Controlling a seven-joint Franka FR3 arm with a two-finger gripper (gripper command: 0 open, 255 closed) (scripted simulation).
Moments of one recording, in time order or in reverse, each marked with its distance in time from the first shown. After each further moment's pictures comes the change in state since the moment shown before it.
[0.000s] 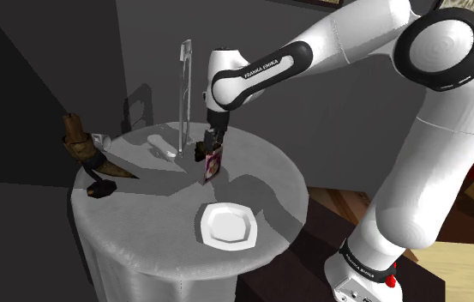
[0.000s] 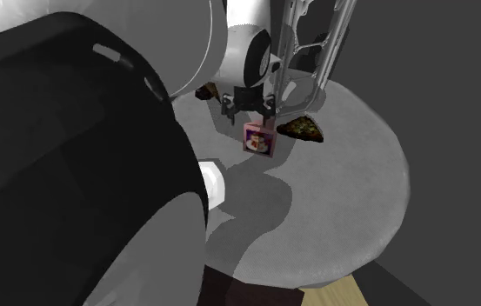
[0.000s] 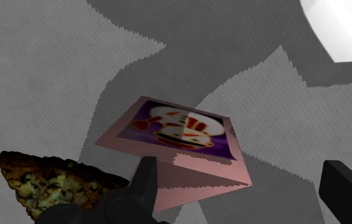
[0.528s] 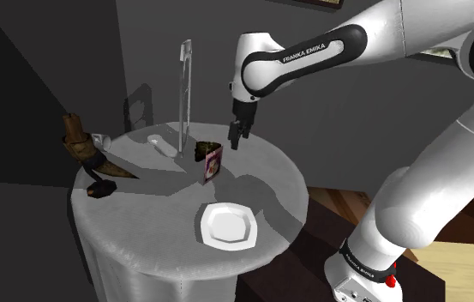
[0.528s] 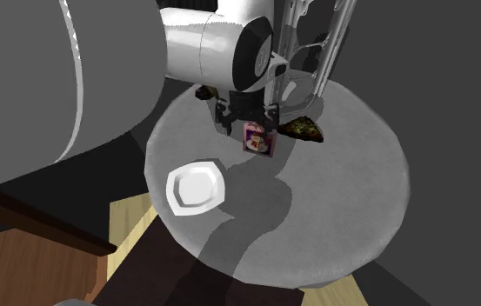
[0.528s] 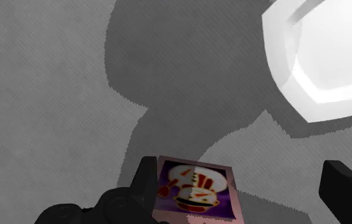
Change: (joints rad) arm -0.023 -0.293 -0.021 -0.194 0.017 -0.131 0.047
